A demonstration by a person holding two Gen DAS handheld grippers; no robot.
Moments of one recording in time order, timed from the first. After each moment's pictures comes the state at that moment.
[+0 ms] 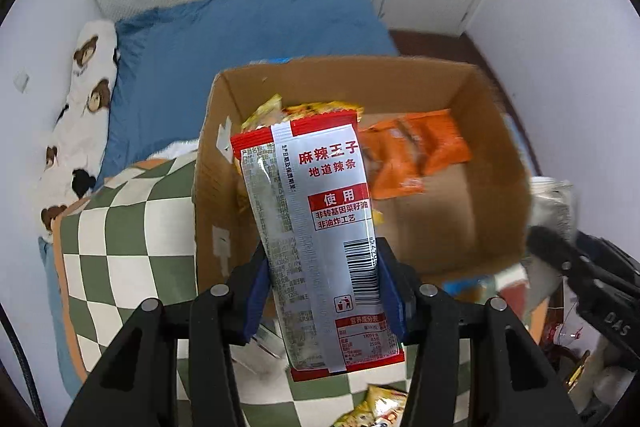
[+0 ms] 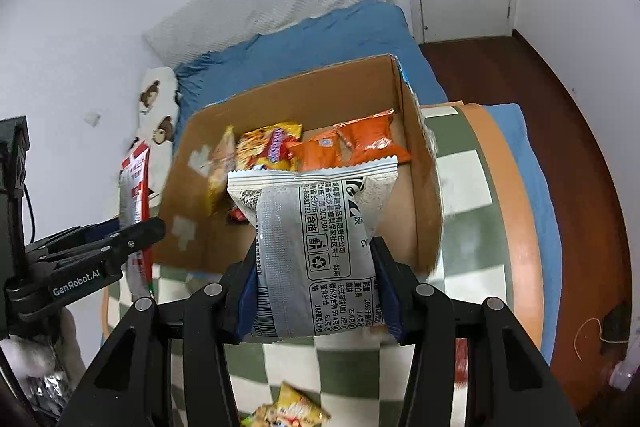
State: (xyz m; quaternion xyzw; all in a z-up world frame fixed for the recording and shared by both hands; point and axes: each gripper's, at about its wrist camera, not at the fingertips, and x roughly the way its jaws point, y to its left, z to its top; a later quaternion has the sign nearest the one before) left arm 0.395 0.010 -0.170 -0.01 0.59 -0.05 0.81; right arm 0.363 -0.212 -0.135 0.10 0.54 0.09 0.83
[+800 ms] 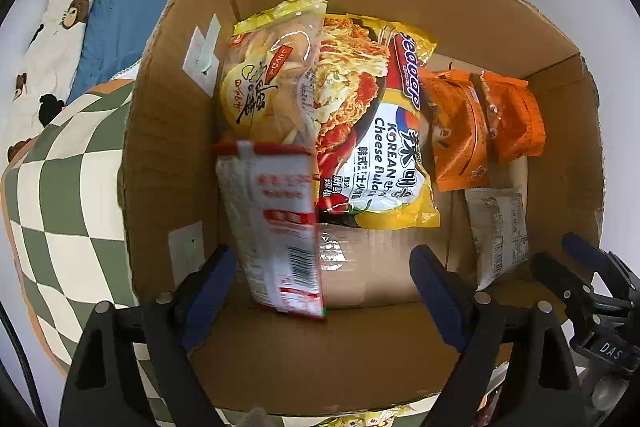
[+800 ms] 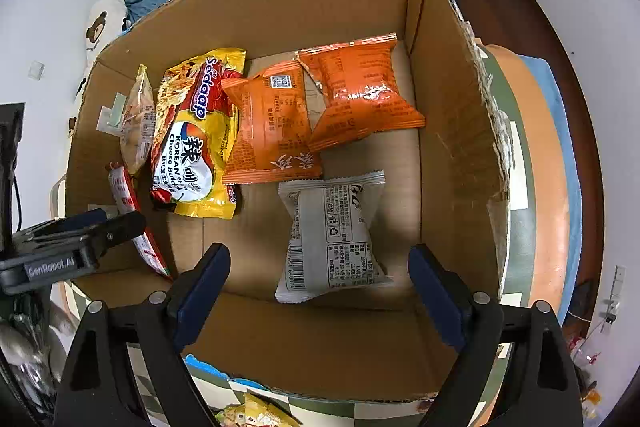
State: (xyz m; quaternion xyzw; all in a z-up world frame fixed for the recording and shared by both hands) left arm 0.439 0.040 -0.273 -0.07 0.69 -0.04 0.72; right arm 0.449 -0.192 -0.240 0.05 0.67 0.06 0.74
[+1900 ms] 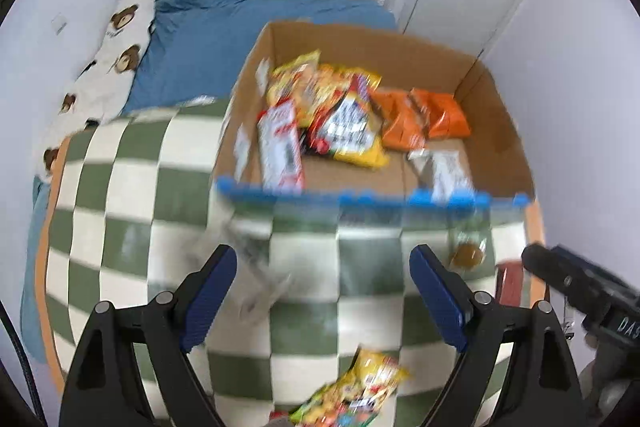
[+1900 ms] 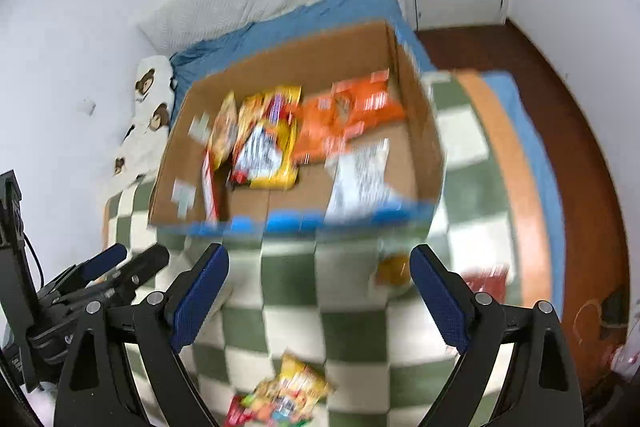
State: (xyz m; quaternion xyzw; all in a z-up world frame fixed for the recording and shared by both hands) left arm 0.254 0.036 -0.186 -0.07 0.54 -0.01 0.84; right arm 0.302 -0.205 -0.150 0.11 0.55 0.09 0.82
